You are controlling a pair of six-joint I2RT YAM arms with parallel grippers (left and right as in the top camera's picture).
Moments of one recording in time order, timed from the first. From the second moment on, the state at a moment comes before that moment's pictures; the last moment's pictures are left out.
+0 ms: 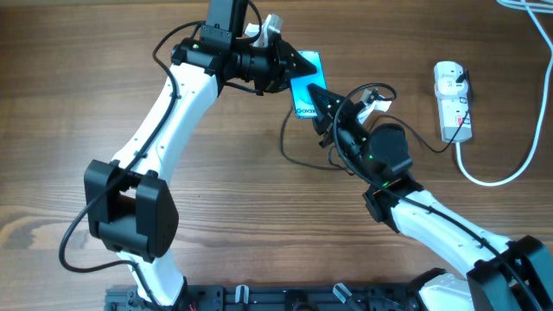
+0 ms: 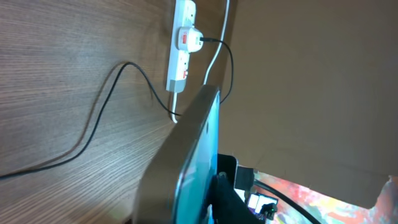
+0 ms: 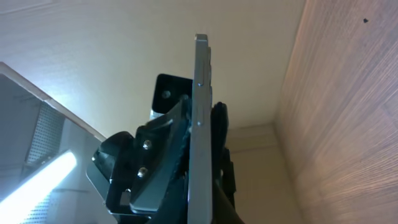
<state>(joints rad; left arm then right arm) -0.33 1.92 1.69 -0.63 0.95 -0.88 0.49 1.42 0.55 0.92 -0.13 1.80</state>
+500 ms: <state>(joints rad) -0.30 1.92 1.69 -0.62 0.90 -0.89 0.49 1.42 0.55 0.88 -0.15 1.81</state>
